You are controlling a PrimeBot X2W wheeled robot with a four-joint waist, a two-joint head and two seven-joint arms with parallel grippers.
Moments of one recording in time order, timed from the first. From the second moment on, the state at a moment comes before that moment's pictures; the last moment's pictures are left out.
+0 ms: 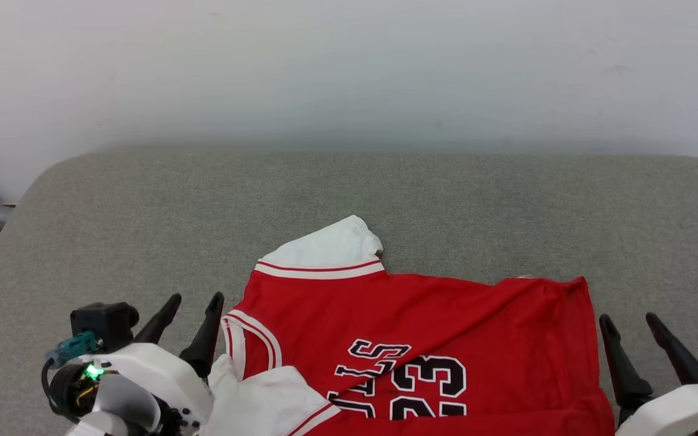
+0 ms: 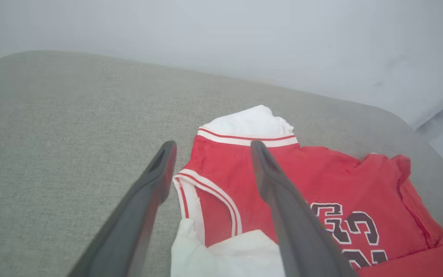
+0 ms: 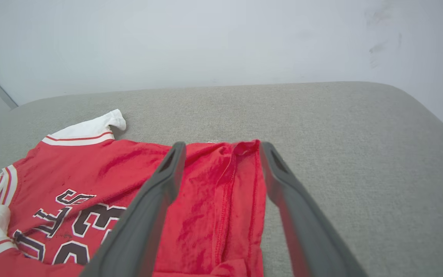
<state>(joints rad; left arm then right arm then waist) -0.11 0.53 -0.44 0.01 -0.85 0.18 0.01 0.14 -0.12 -0.11 -0.11 0.26 0.13 0.14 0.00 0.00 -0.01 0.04</state>
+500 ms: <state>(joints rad) -0.39 0.44 -0.44 0.16 -0.69 0.11 -0.22 0.01 -0.09 -0.15 -0.27 0.20 0.13 0.11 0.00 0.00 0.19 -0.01</state>
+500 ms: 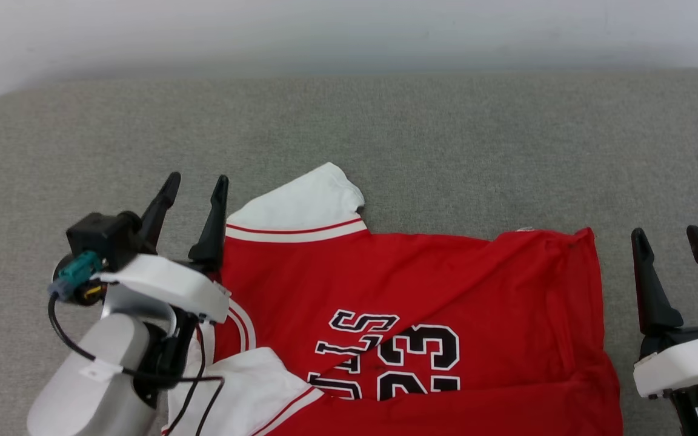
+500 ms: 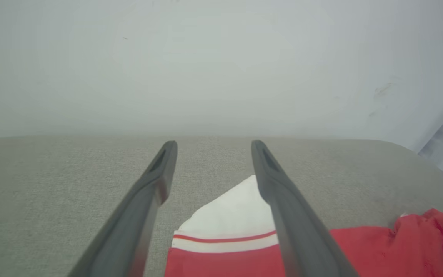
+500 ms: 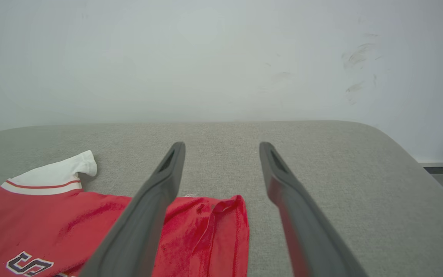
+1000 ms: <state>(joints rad) -0.80 0.45 -0.54 0.44 -0.79 -0.11 0.11 -0.09 -0.07 -0.12 -0.23 0.21 0.13 0.10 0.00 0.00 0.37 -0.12</state>
